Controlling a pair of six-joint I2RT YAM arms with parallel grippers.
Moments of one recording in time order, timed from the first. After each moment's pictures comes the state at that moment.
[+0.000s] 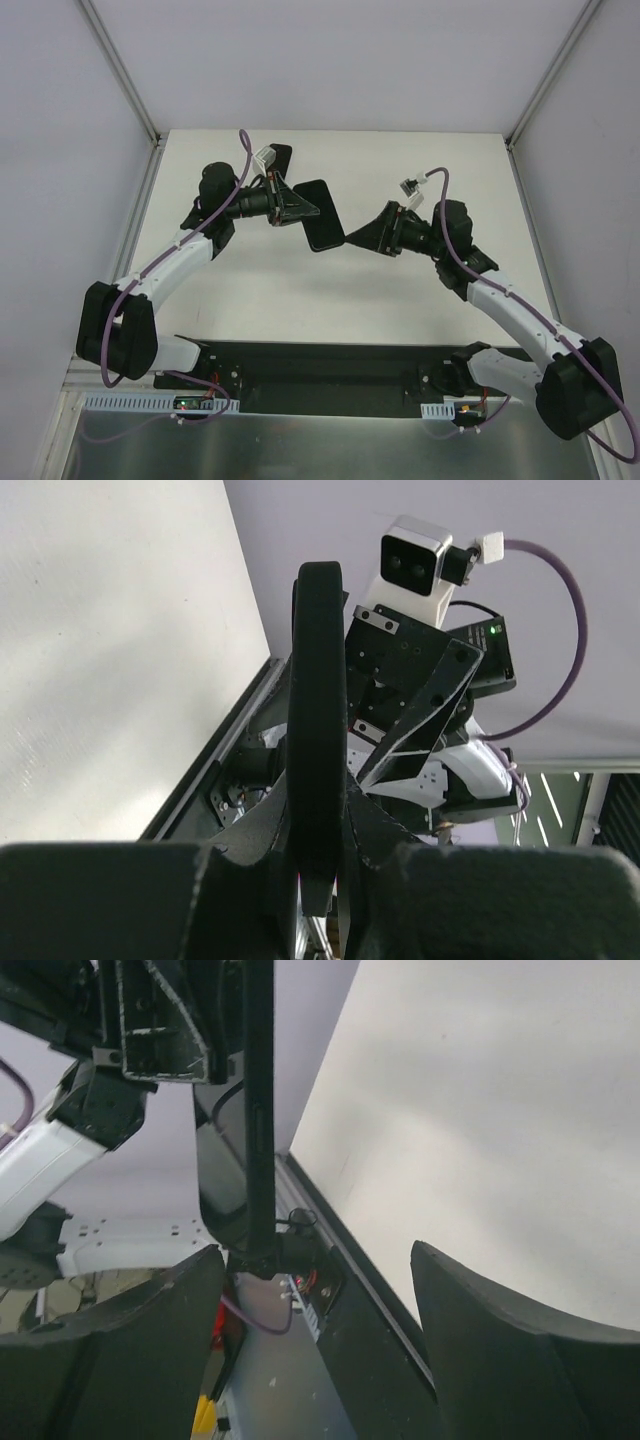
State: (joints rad) left arm -0.33 1.34 0.89 0.29 0.95 -1.25; right arm 0.47 1.06 0.70 0.12 -0.64 0.90
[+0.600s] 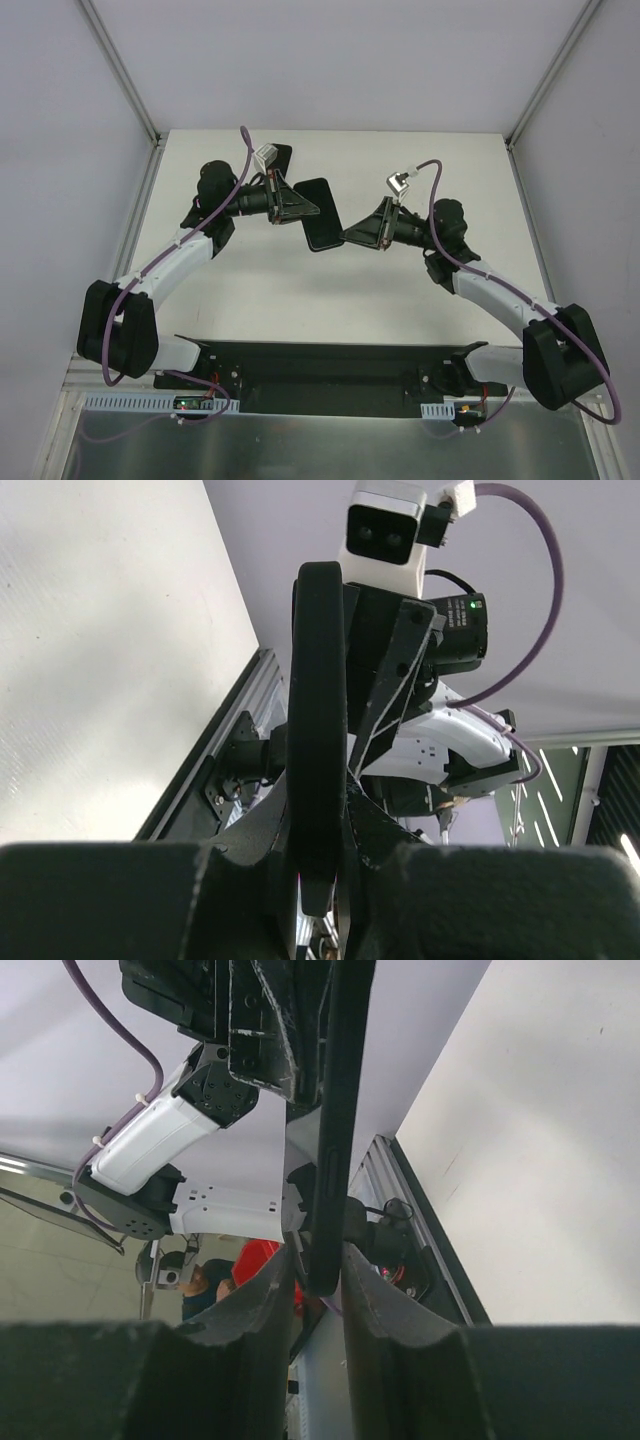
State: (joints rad) left arm -0.33 1.35 0.90 0.35 1.01 -1.27; right arm 0.47 1.23 0.67 0.62 -0.87 1.19
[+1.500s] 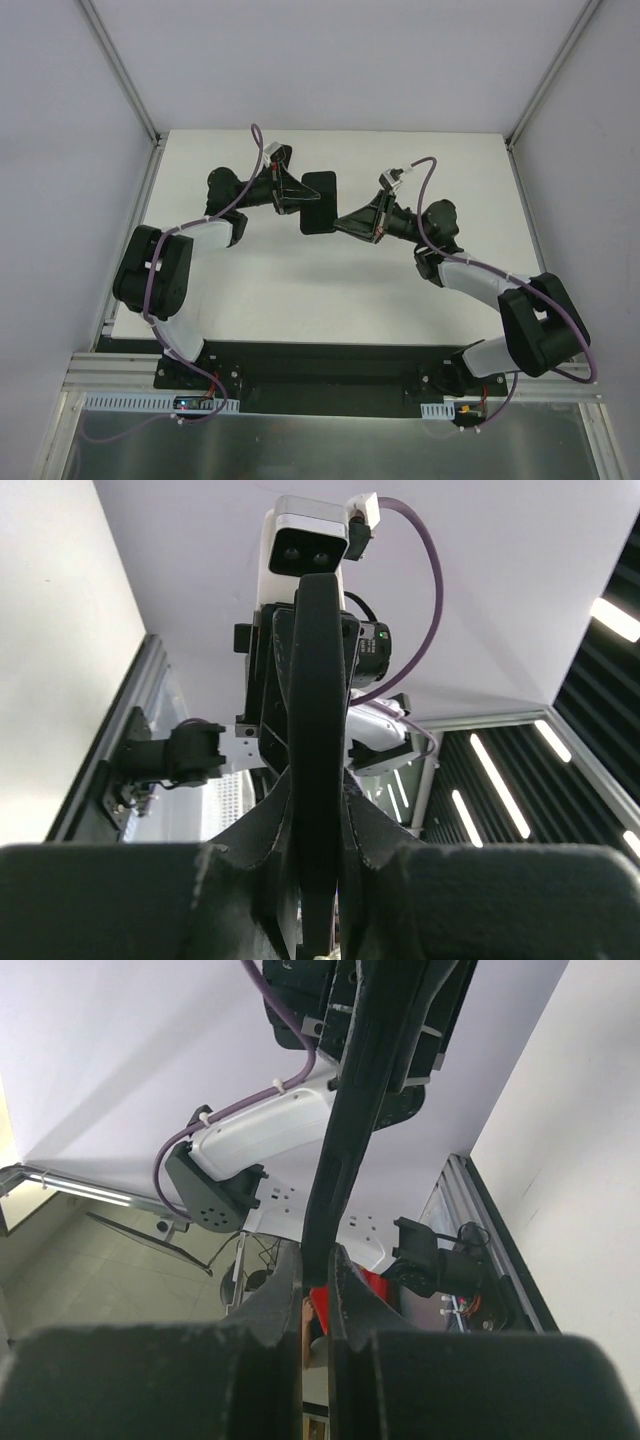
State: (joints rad) left arm -0.29 1.70 0.90 1.05 1.10 -1.80; right arm 0.48 1.42 0.65 1.02 -0.85 1.54
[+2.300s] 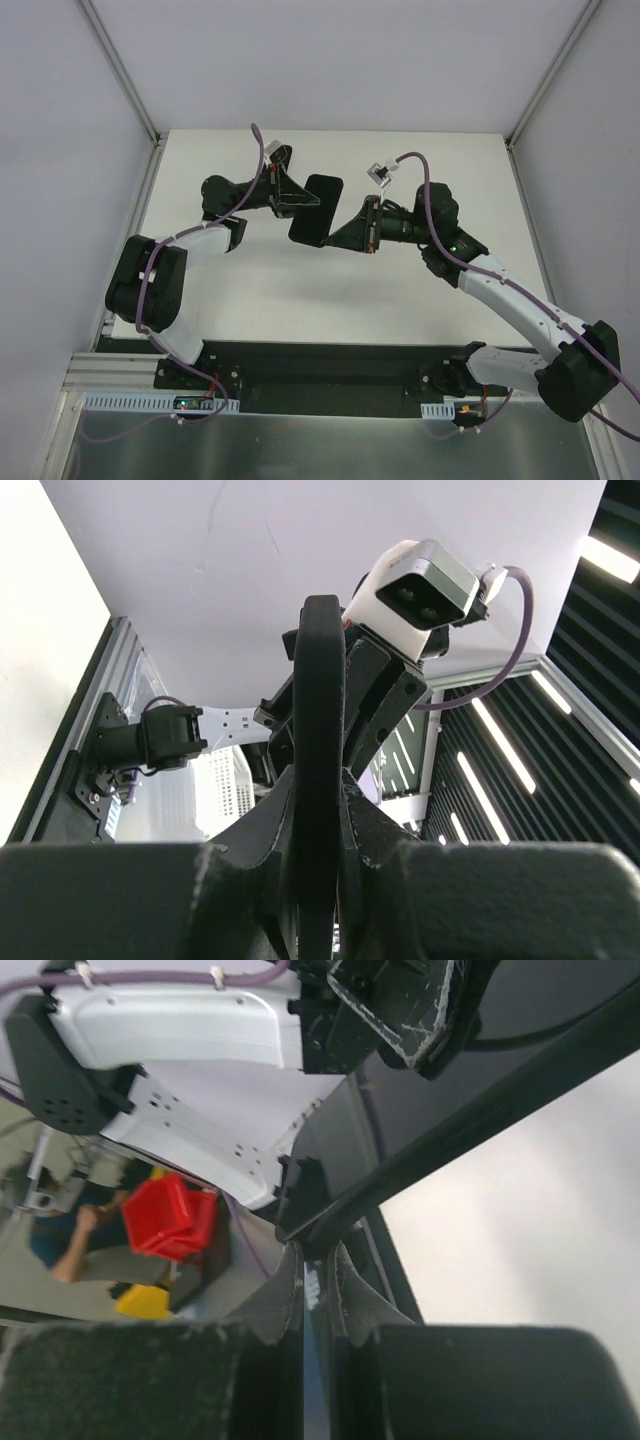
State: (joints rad) left arm -0.30 1.64 0.87 1.22 1.12 -1.94; right arm 0.63 1.18 0.90 0.21 -0.81 0.77
